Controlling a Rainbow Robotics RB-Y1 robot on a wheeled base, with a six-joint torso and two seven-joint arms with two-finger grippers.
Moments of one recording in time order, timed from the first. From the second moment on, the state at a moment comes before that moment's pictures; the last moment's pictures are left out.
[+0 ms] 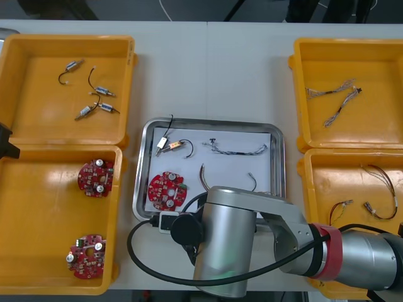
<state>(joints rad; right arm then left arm) -0.63 -0.39 1.13 -2.00 -0.24 1.67 1.69 -0.27 0.89 0.27 -2.03 0.93 1.91 -1.18</state>
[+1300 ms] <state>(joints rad) -0.69 -0.43 1.13 -1.99 -0.24 1.62 1.69 -0.27 0.89 0.27 -2.03 0.93 1.91 -1.18</state>
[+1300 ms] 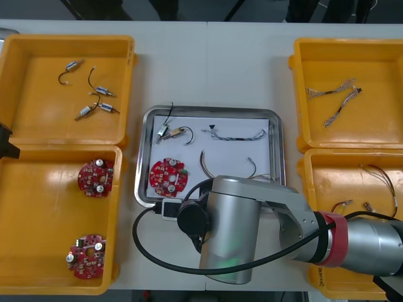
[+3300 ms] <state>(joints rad) -1.08 -0.40 1.17 -1.61 -0.30 1.53 1.68 -0.27 0.89 0.27 -2.03 0.93 1.91 -1.18</state>
